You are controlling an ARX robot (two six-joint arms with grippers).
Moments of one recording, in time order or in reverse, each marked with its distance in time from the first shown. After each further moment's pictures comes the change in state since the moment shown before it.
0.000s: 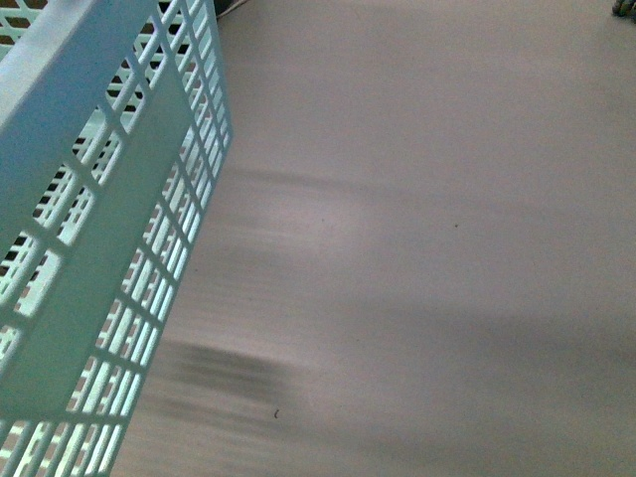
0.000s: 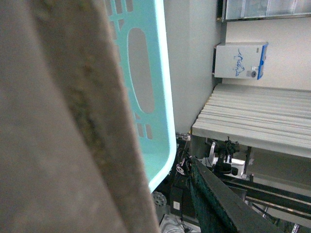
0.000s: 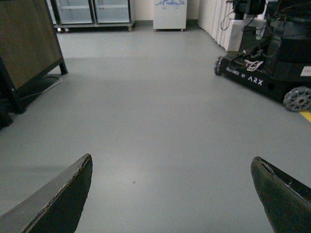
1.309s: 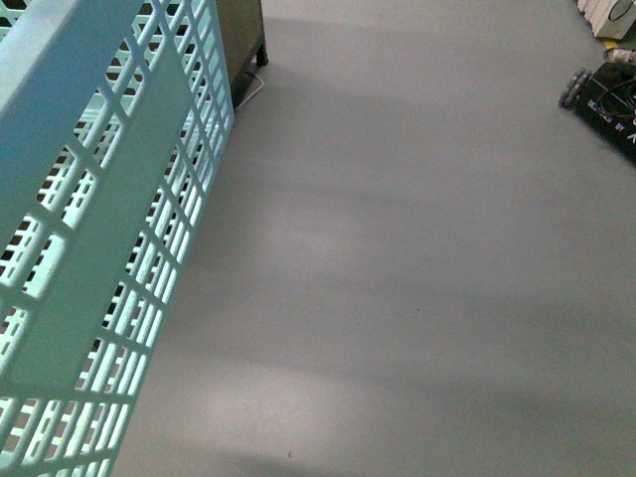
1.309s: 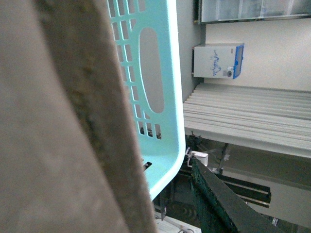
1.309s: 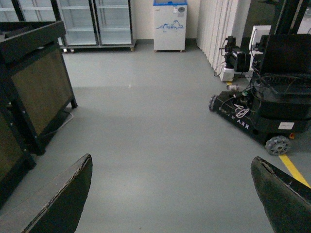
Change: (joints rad) left arm 0.000 0.000 0.004 0.000 -0.001 0.000; right arm 0.000 0.000 0.000 0.000 -0.001 0.000
